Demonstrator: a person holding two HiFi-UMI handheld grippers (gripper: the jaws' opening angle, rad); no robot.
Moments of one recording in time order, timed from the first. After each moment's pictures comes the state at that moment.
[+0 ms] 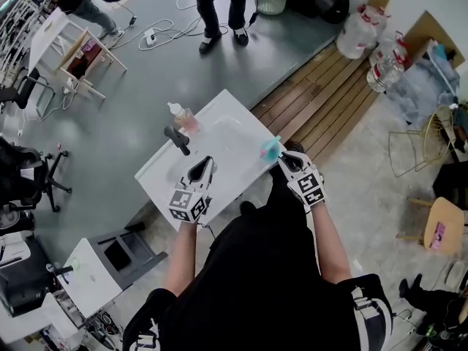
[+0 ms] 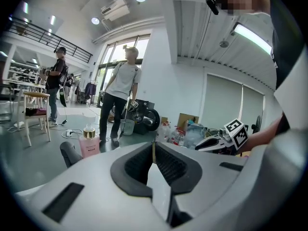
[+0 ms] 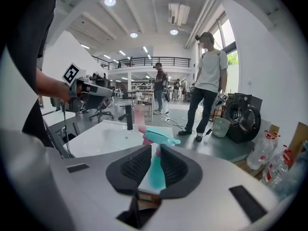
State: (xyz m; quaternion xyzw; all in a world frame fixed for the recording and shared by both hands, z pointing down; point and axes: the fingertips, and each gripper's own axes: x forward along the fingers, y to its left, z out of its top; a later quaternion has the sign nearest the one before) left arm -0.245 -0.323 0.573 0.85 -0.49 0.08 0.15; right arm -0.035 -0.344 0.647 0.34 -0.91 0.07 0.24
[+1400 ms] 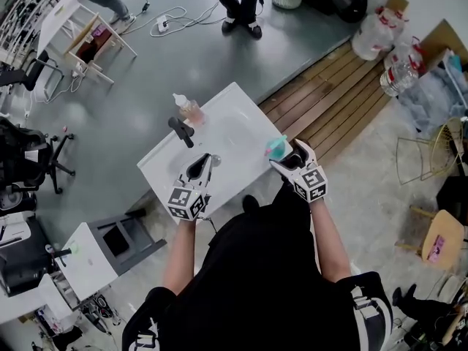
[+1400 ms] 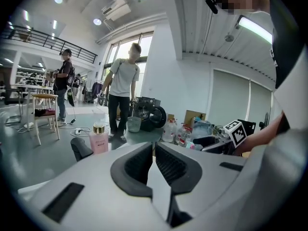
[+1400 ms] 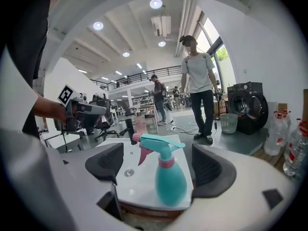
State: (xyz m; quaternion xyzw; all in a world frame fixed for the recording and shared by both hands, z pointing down) left arm -0.254 -0.323 0.583 0.83 -0.53 0.10 0.16; right arm -0.045 -0.370 0.657 0.32 -0.93 0.13 0.14
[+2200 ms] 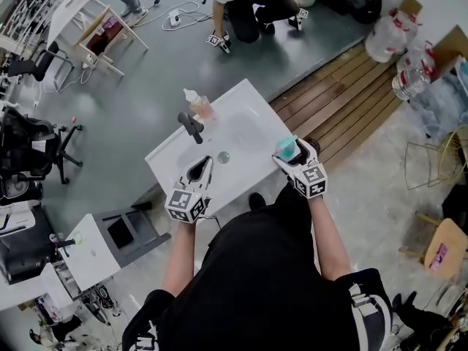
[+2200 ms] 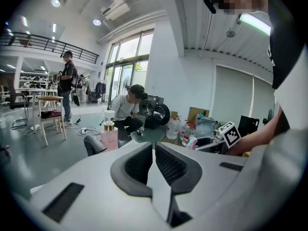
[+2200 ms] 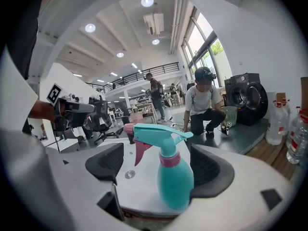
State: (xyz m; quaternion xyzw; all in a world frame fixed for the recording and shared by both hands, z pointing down) left arm -0.275 -0.306 0.584 0.82 -0.54 0.12 0.16; right arm -0.064 -0.384 0.686 0.33 -0.92 0.17 0.14
